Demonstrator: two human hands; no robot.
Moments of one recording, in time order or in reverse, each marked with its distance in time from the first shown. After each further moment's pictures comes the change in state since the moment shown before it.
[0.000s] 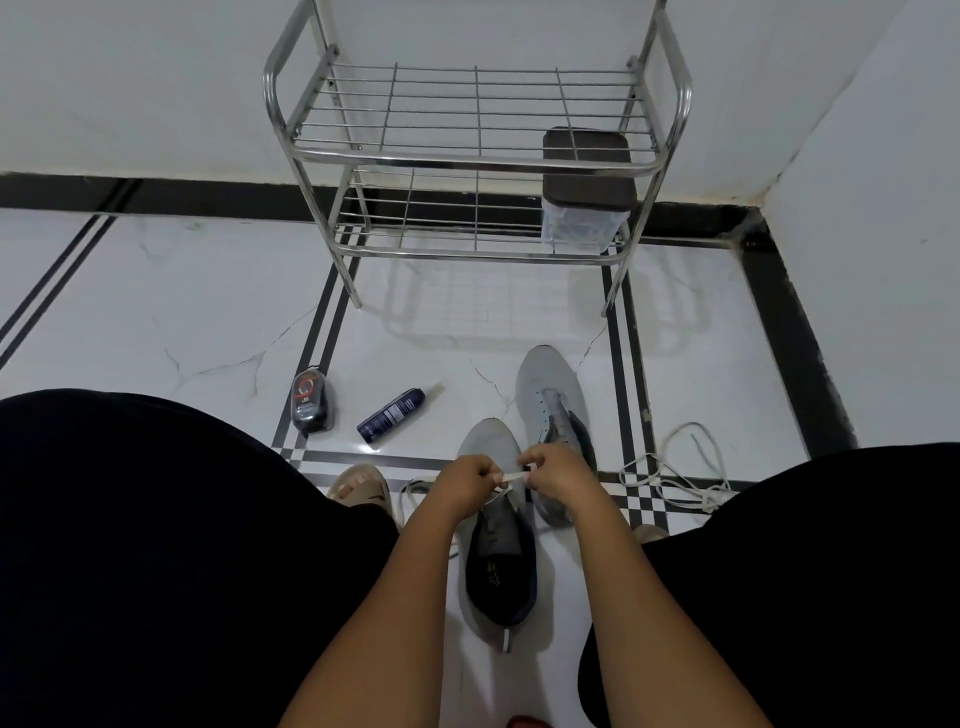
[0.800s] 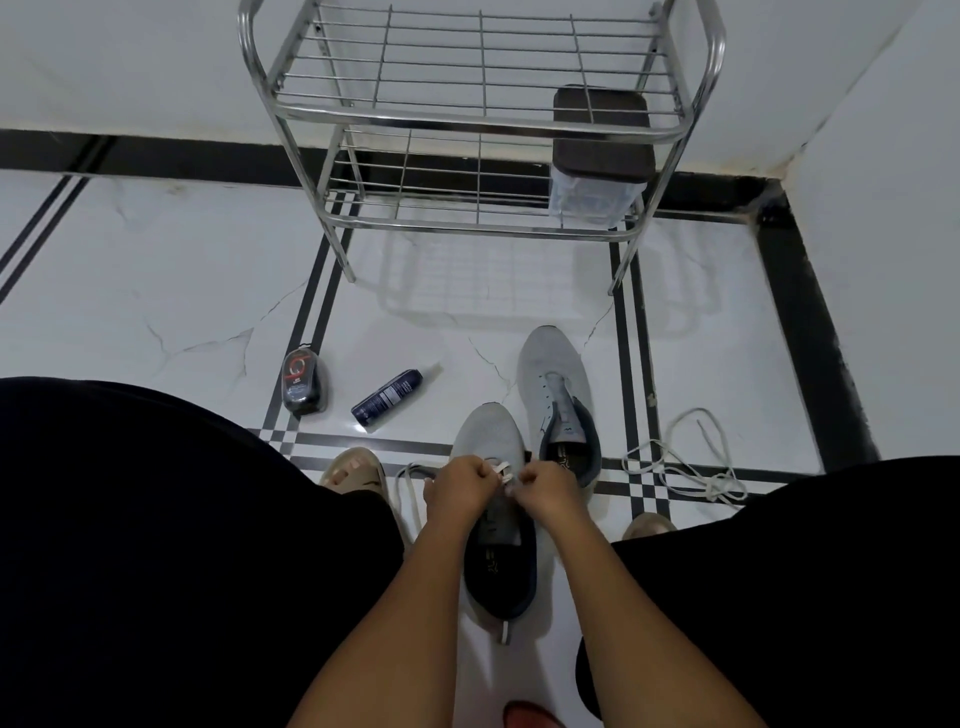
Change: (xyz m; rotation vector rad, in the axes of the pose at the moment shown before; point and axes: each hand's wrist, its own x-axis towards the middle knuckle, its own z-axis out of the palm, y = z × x) left_hand 0.015 -0.021 0.028 0.068 0.160 -0.227; right_hand 0.016 0.027 0.047 -0.053 0.048 0.097
